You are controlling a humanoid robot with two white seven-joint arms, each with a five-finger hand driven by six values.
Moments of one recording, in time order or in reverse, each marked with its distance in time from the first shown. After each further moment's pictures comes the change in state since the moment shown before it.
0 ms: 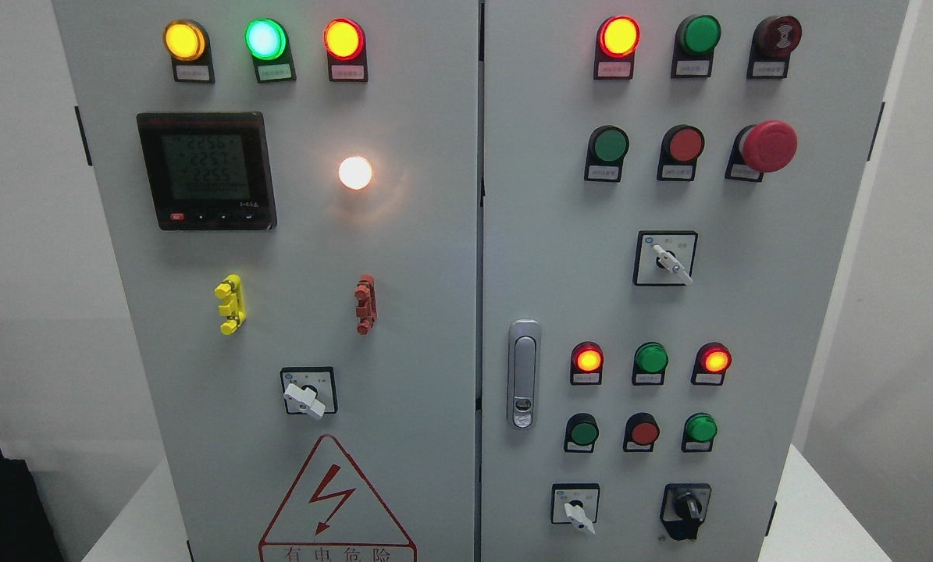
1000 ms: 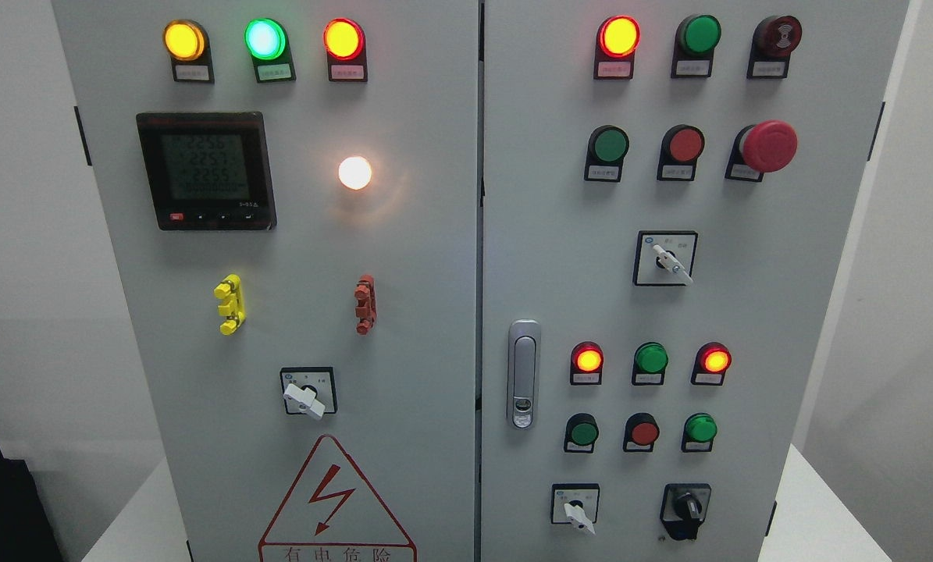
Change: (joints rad) left arm 0.000 0.000 0.000 0.000 0.000 0.000 0.000; right arm -0.002 -0.014 -0.005 -0.412 -0.033 0.208 -0.002
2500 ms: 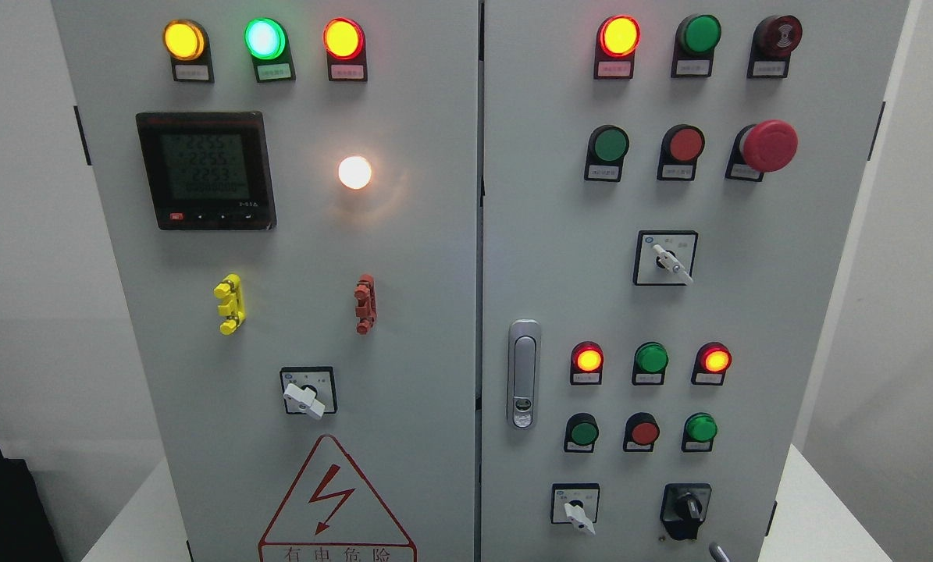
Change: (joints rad) left arm 0.000 0.000 0.000 0.000 0.000 0.000 0.000; right arm -0.178 -0.009 -0.021 -0.077 -0.015 0.157 0.000
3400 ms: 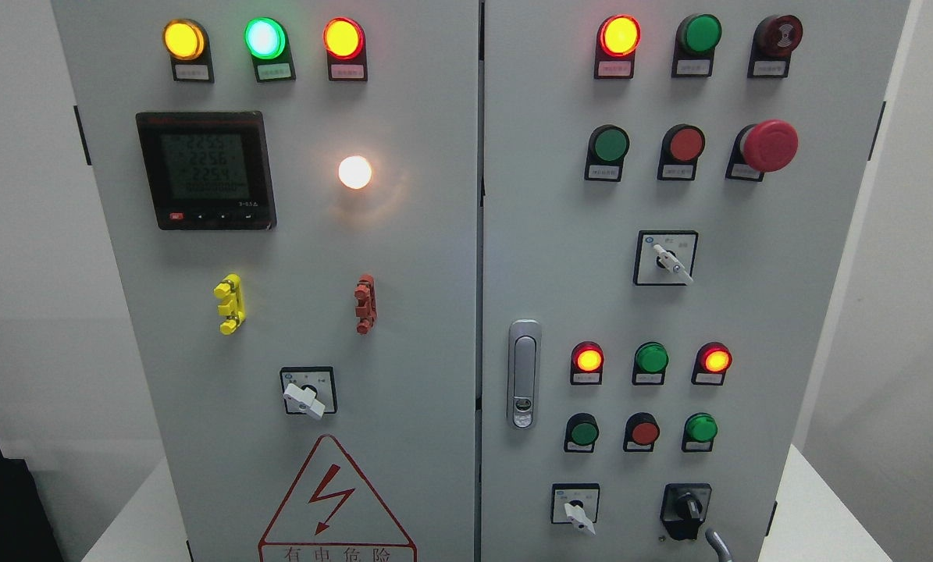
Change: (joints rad) left arm 0.000 0.000 0.000 0.000 0.000 0.000 0.000; right arm -0.021 0.000 0.001 0.000 0.000 0.013 0.000
